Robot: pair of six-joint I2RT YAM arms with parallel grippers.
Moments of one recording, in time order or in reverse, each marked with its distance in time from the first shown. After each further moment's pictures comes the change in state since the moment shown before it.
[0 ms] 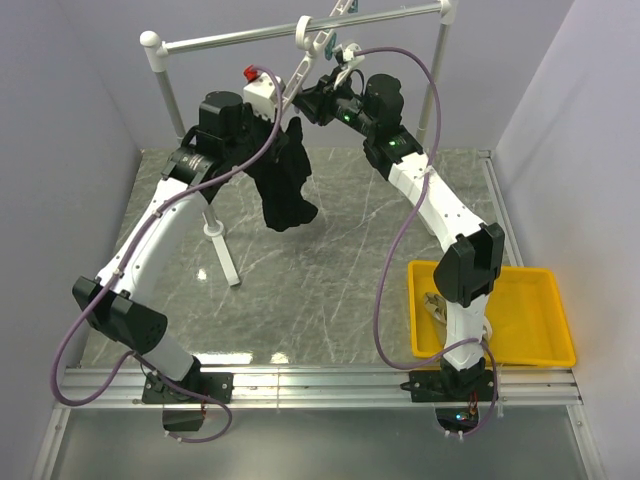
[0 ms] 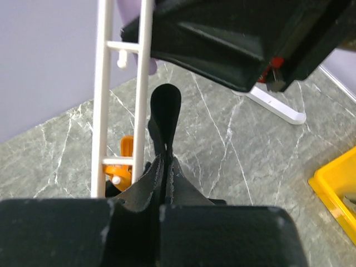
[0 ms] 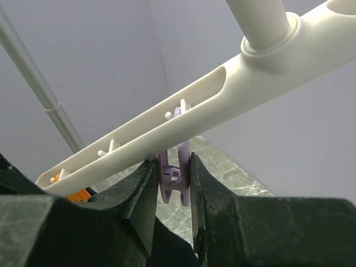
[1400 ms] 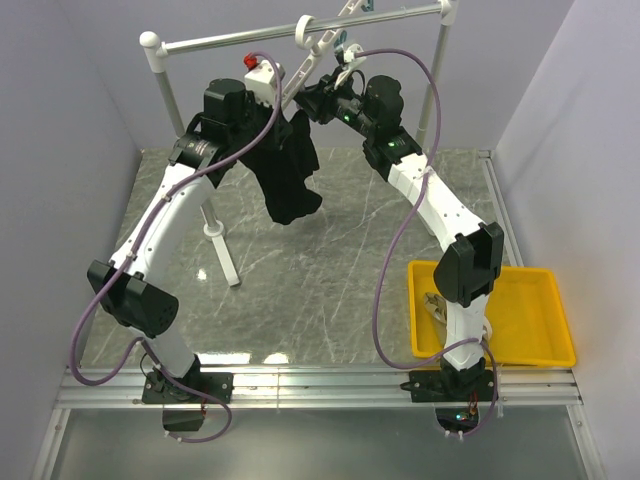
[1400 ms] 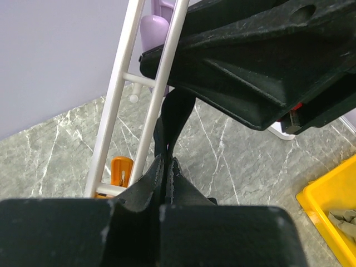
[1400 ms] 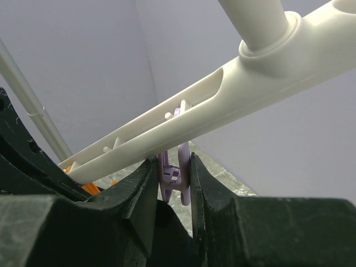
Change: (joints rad) left arm 0.039 0.115 0.129 -0.009 0.044 -0.070; right arm 0.000 -0.001 -0.018 0.039 0.035 -0.026
